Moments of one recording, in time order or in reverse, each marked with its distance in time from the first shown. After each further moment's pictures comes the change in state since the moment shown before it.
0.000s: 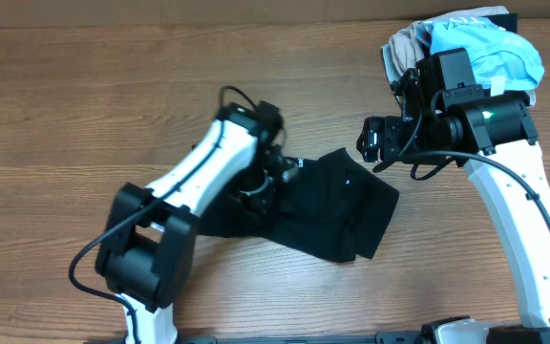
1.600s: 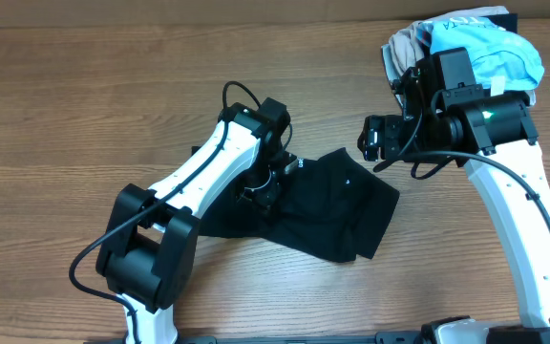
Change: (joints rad) left arm 0.016 0.000 0.011 0.074 -0.079 -0.094; right arm 0.000 0.000 0.000 0.010 0.016 0.000
